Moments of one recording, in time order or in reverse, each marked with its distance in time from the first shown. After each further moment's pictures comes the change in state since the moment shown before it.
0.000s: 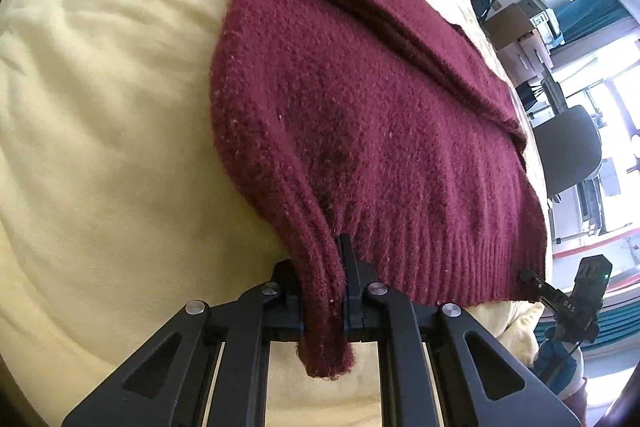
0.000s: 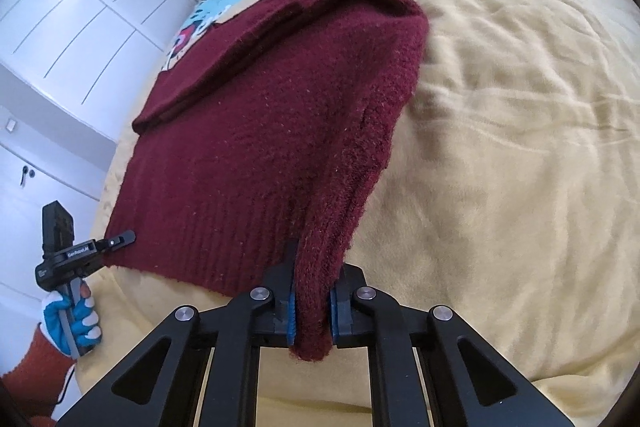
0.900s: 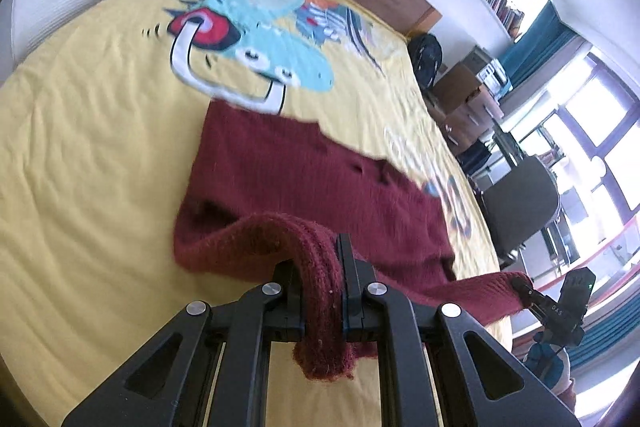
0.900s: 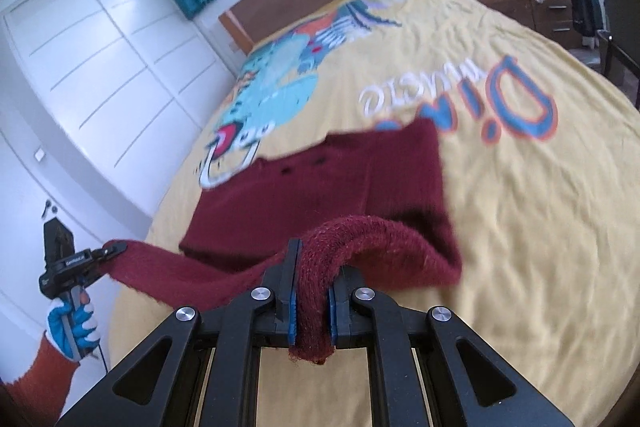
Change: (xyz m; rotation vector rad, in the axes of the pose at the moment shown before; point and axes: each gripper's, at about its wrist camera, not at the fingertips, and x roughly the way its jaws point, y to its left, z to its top) left arm -0.081 -0.065 0.141 0.108 -0.284 -0.122; right arm -0.073 0.037 0.158 -0.070 -0.308 0.062
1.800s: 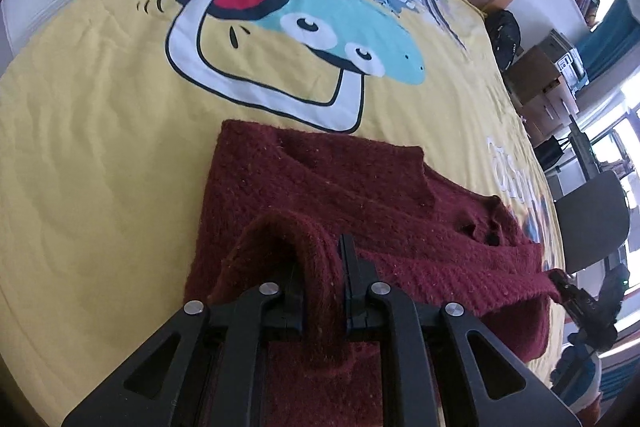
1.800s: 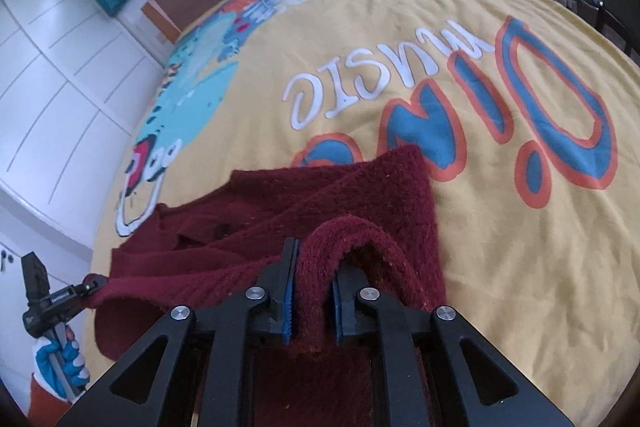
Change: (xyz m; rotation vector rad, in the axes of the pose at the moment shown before) left arm 0.164 0.072 0.075 -0.072 0.145 0.221; right arm 0.183 -0.070 0.078 0.127 0.145 -0.168
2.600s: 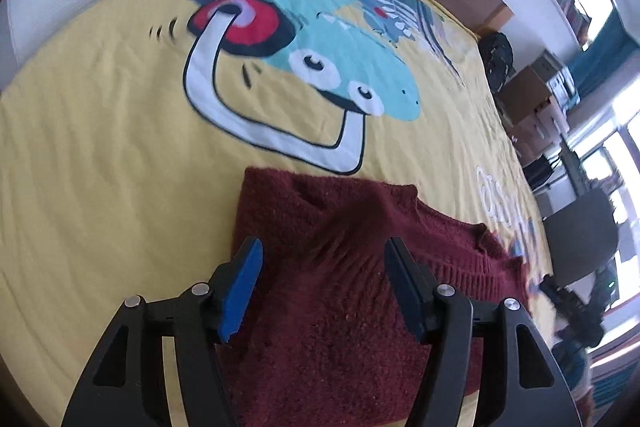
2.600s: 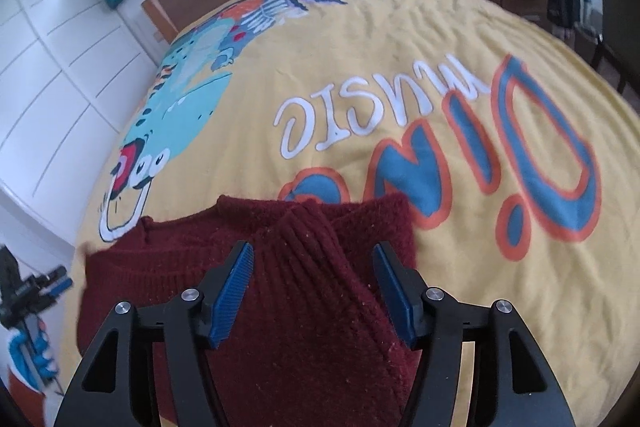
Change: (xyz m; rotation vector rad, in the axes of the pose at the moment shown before) left arm -0.041 0.004 0.019 0.014 -0.087 -0.017; right arm -0.016 0.014 0.023 -0.111 -0.061 -0.060
